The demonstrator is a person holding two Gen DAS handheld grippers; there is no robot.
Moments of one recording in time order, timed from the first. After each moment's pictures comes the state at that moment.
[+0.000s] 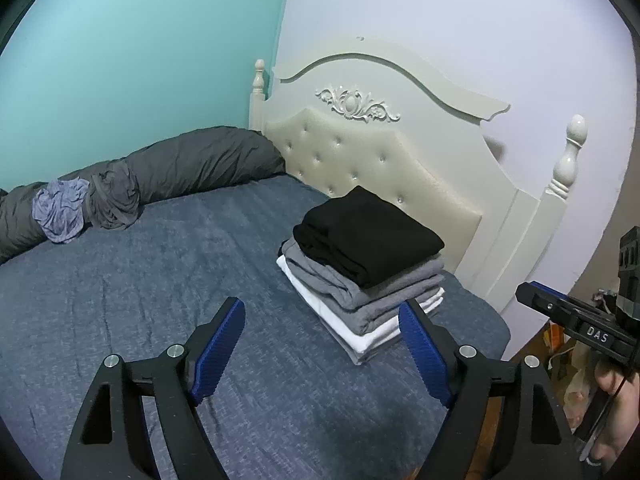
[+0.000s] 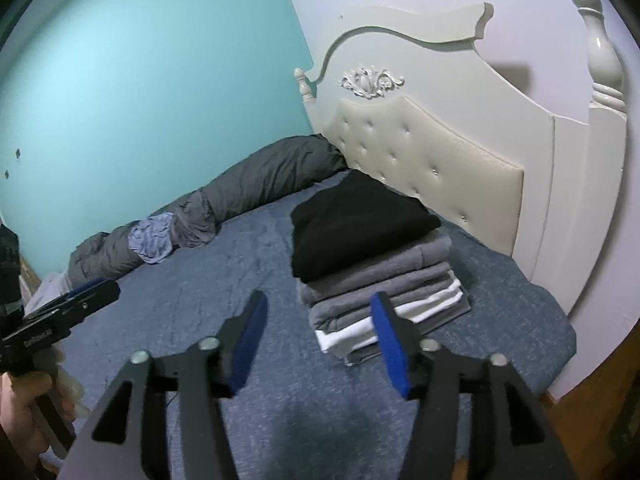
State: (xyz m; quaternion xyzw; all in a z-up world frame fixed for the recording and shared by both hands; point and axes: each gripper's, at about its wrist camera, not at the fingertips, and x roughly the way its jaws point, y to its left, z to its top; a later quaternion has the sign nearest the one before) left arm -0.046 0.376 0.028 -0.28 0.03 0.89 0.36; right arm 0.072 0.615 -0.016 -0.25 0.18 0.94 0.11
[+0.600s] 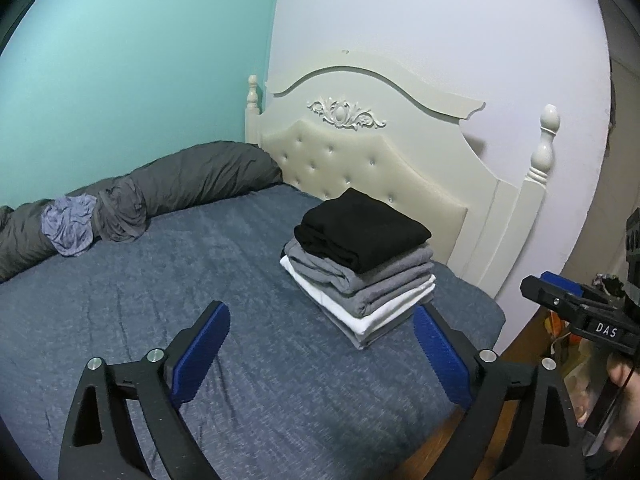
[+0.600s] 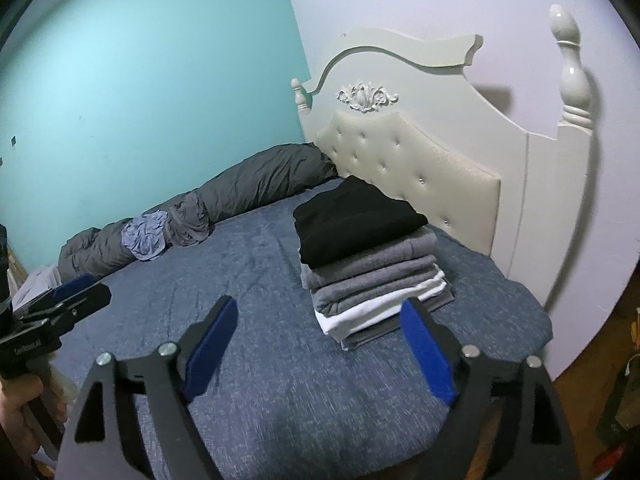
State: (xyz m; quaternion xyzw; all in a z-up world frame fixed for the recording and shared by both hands) left arm 0.003 0.333 0.034 -0.26 0.05 0.89 0.37; right arm 0.120 0.562 -0.003 -0.24 0.15 0.95 0.15
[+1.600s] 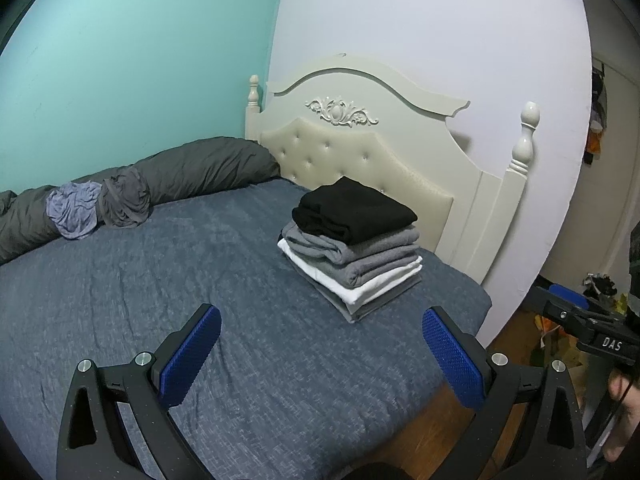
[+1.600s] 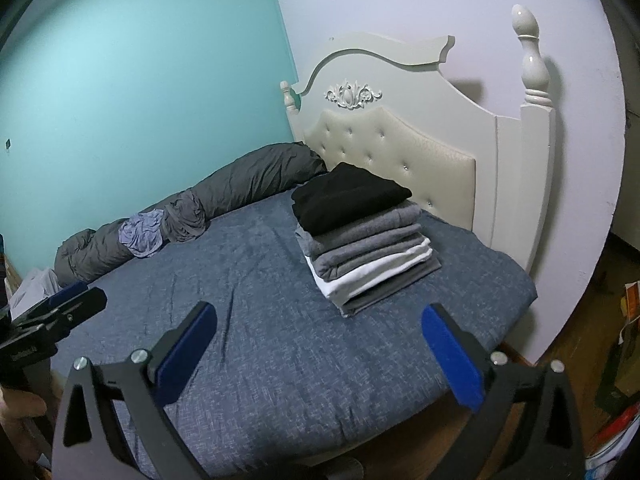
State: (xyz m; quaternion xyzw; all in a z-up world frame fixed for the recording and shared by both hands) left arm 0.051 0.285 0.009 -0.26 0.04 0.89 0.38; right arm 0.180 0.507 -0.022 -0.24 0.16 0.94 0.17
